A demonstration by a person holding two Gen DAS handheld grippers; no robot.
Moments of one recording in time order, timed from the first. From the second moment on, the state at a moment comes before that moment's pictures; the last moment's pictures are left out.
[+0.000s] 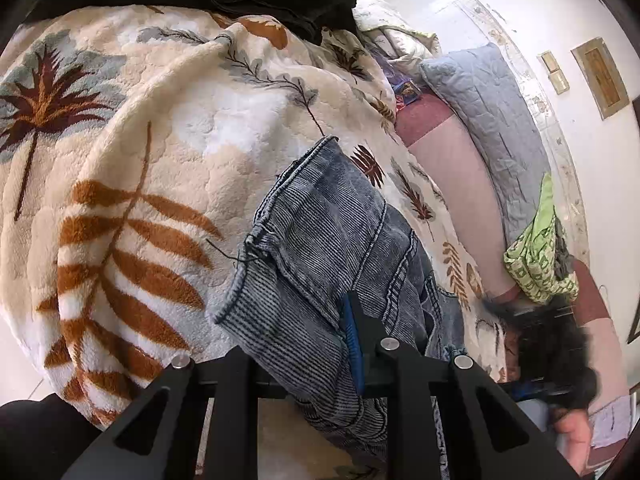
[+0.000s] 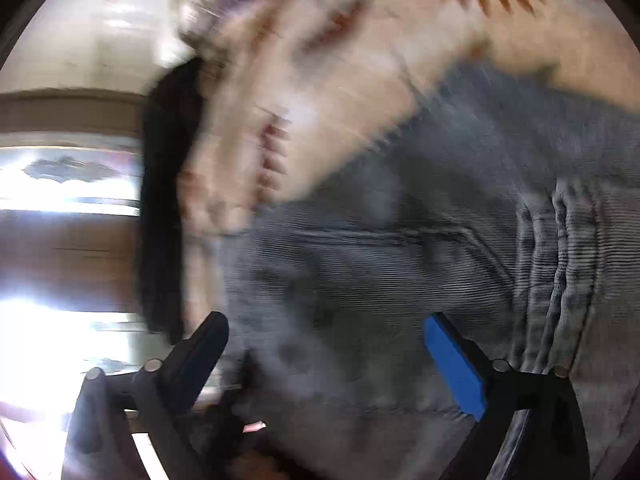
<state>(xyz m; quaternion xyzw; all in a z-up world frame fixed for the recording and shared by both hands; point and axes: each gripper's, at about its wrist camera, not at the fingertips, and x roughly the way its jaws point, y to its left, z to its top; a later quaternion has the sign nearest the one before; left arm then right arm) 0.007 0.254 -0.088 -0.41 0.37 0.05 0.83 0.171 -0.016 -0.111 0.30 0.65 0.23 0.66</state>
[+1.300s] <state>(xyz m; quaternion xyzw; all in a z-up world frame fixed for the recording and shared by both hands) 0.008 0.235 -0.076 -0.33 0.37 0.08 0.86 0.103 -0.141 -0.071 0.31 0.57 0.21 0.73</state>
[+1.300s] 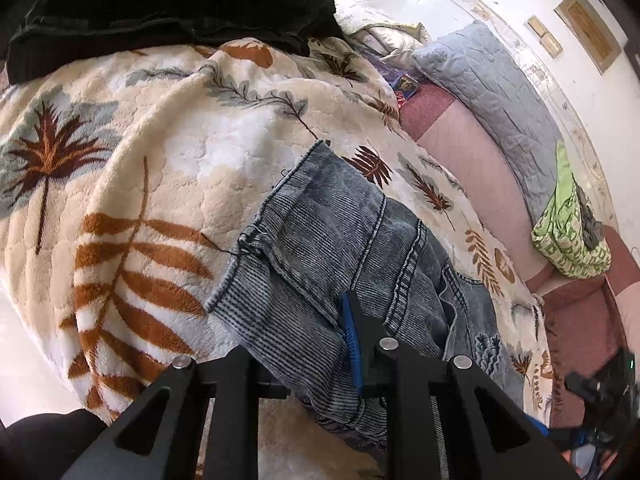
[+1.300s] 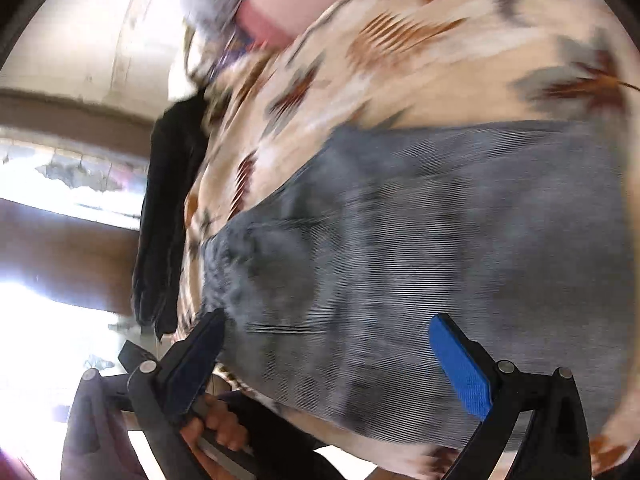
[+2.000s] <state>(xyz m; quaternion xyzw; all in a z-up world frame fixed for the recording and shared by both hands) -0.016 -0.091 0.018 0.21 0.28 -0.07 0.94 0.032 -0.375 -0.099 0.51 0.41 0.14 0.75</state>
